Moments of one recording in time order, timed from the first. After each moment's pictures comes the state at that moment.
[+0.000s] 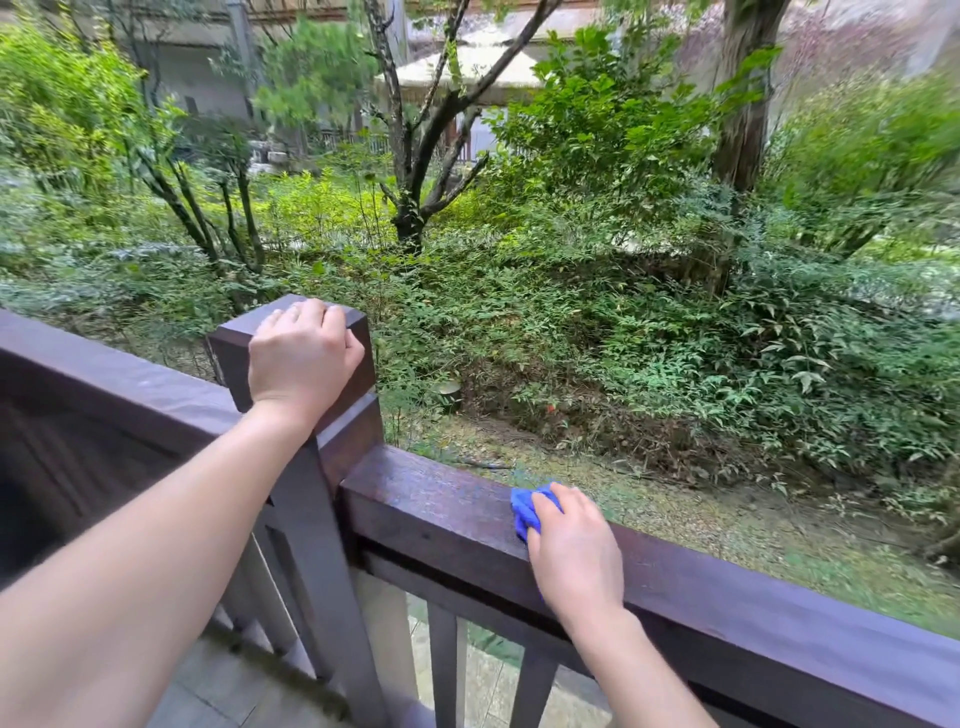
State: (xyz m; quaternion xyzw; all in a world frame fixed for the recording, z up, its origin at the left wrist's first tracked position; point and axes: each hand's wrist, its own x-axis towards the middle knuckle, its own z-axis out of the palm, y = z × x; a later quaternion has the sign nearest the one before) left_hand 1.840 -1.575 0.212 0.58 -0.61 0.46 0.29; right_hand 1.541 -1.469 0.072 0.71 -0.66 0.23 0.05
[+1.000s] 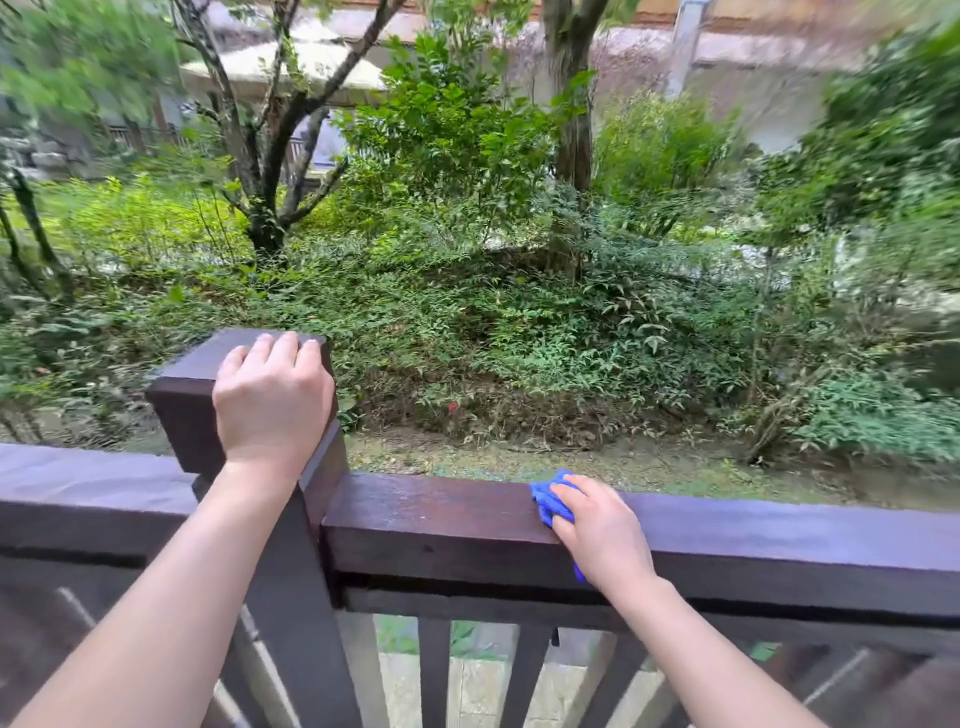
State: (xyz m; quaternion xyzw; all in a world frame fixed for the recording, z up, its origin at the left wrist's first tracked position) left_hand 1.850 -1.567 0.212 0.53 -0.70 0.35 0.33; right_hand 1.535 -1.438 0.083 0.63 -0.75 0.22 0.04
